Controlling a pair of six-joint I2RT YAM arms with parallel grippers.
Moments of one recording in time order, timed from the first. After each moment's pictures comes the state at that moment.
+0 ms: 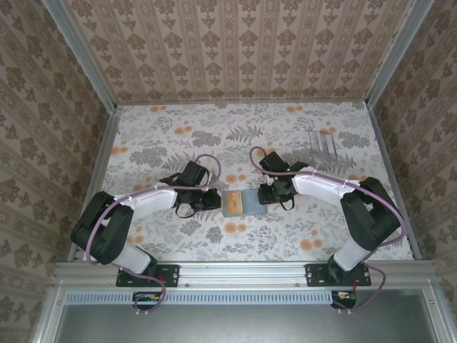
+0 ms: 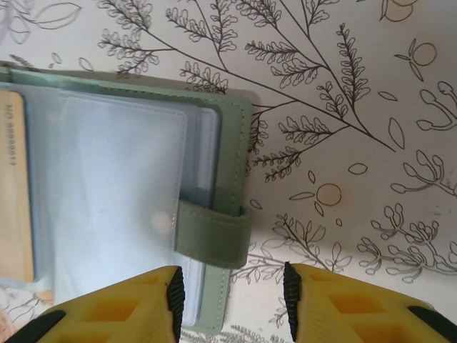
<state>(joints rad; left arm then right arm) -0.63 1.49 0.72 -0.31 0.41 -0.59 0.57 1.64 0.97 -0.62 -0.05 0.43</state>
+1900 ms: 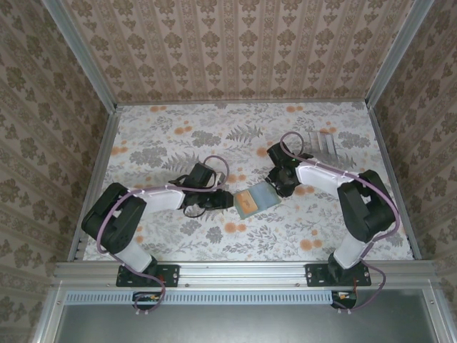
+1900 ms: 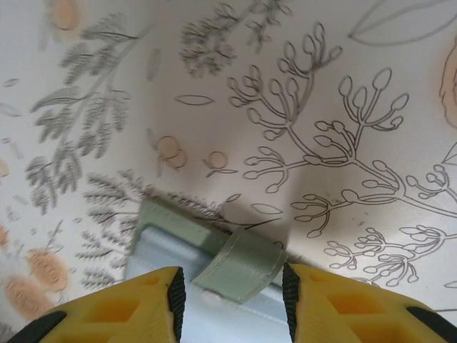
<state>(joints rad) -0.68 1.60 0.70 -0.08 0.47 -0.64 0.46 1.71 1.03 -0.57 -0.01 1.33</state>
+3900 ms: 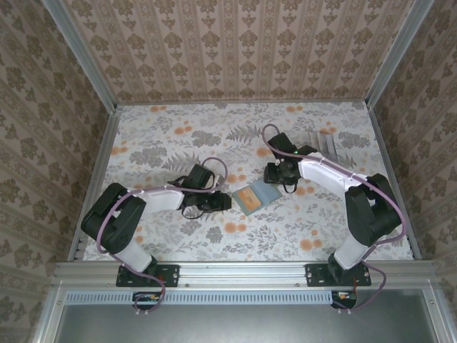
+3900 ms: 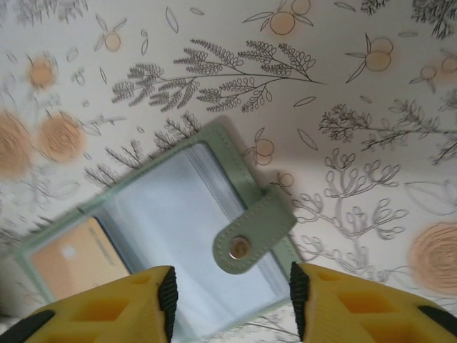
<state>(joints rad) -0.67 1.59 0.69 -0.12 0.50 -0.64 0.46 1.66 1.14 -0.70 0.03 0.49</state>
